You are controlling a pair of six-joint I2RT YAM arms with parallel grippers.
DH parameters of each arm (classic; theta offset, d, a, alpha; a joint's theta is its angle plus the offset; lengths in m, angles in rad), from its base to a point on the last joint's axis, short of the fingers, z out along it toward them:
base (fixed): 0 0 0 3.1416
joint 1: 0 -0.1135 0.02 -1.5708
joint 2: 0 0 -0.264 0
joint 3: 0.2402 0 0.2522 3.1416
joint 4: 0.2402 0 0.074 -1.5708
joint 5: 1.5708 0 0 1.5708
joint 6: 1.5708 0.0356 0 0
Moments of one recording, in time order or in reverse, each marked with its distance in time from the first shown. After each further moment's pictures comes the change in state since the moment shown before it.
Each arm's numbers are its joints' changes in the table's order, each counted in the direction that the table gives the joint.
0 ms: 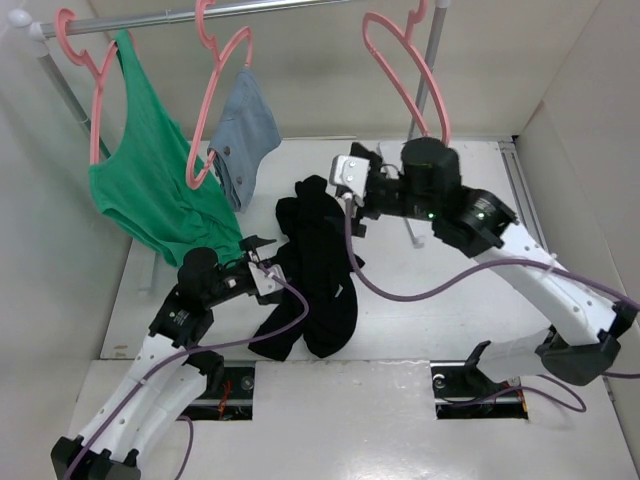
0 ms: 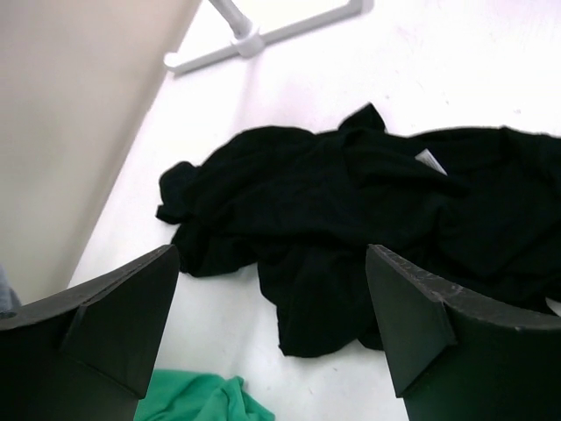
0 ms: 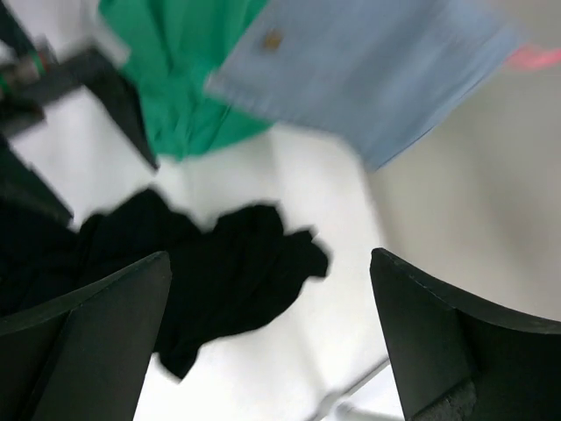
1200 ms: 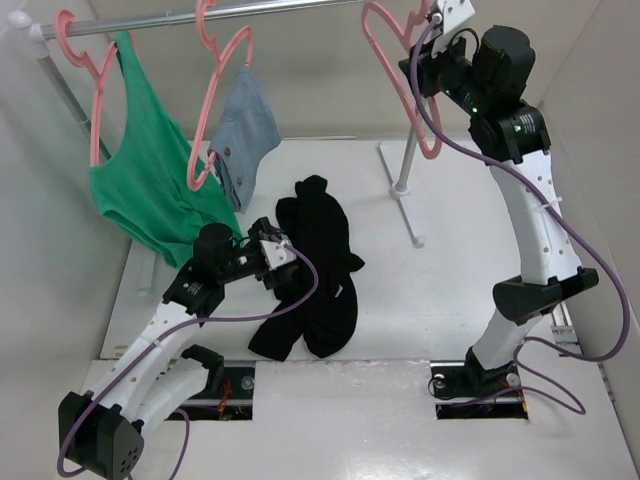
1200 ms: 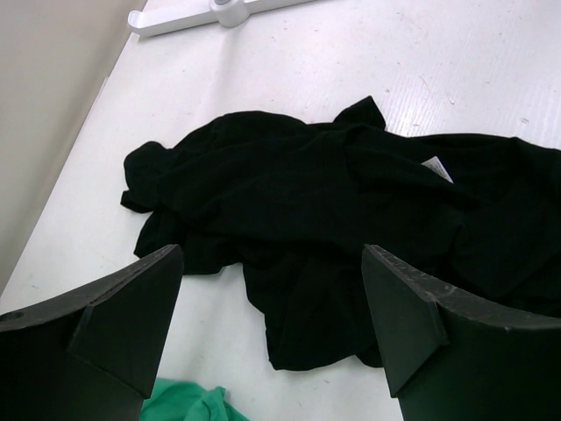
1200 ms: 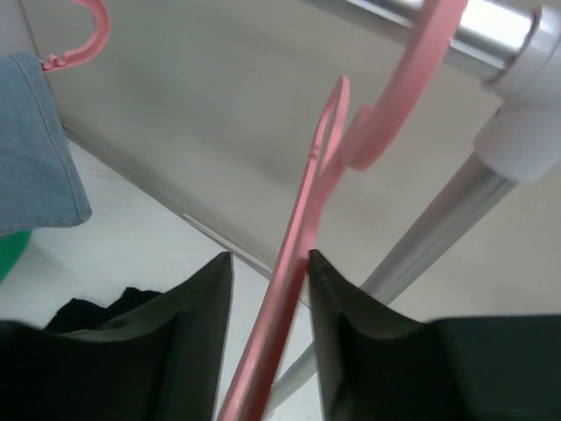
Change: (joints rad) left arm 0.000 -0.251 0.105 -0.060 -0.008 -0.078; right arm 0.488 -0.378 0.706 -0.030 0.116 0.377
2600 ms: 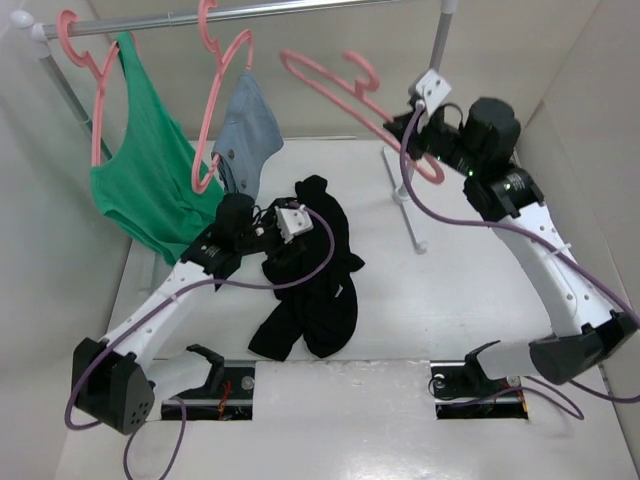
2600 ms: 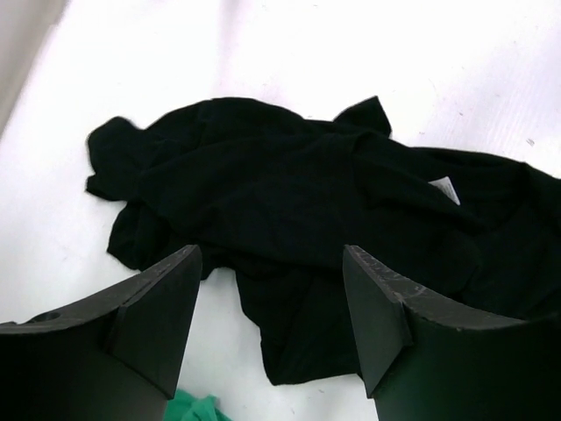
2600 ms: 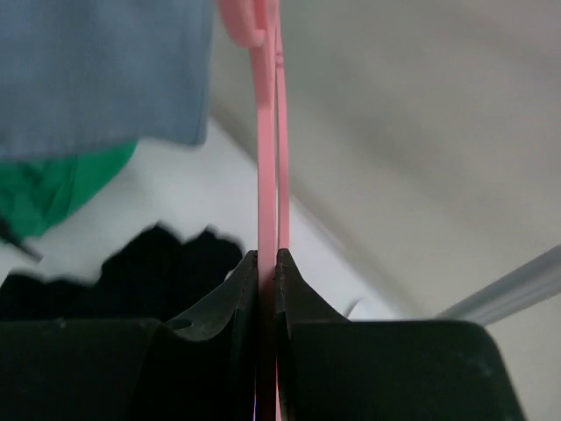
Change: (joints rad) left arm 0.035 -0.262 0.220 0.098 -0.066 -0.077; right arm -0.072 0.354 -0.654 -0.302 -0.175 -0.066
